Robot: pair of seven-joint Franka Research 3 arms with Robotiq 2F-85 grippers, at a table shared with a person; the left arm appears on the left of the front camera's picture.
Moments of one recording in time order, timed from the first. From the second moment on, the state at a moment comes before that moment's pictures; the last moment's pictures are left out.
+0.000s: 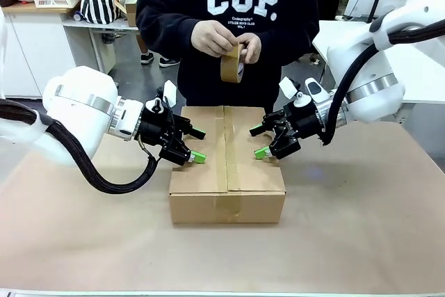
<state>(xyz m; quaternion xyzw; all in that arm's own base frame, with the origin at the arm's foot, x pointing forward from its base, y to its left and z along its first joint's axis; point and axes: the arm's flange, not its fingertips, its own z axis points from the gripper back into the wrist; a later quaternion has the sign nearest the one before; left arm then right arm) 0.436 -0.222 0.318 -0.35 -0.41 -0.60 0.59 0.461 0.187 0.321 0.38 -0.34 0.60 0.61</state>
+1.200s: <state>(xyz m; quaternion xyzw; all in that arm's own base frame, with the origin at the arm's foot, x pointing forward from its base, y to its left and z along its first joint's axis) 0.436 -0.222 0.318 -0.35 -0.41 -0.60 0.59 0.461 0.187 0.321 0.38 -0.34 0.60 0.61</state>
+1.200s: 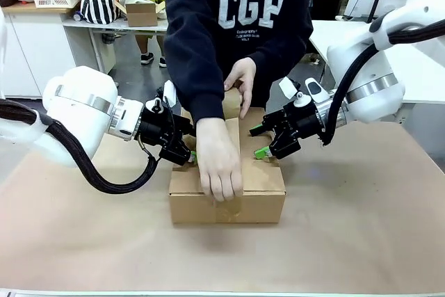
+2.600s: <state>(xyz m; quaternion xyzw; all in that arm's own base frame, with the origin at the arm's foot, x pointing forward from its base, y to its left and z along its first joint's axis) 0.436 -0.222 0.318 -0.35 -0.41 -0.60 0.59 0.461 0.187 0.321 0.38 -0.34 0.60 0.61</state>
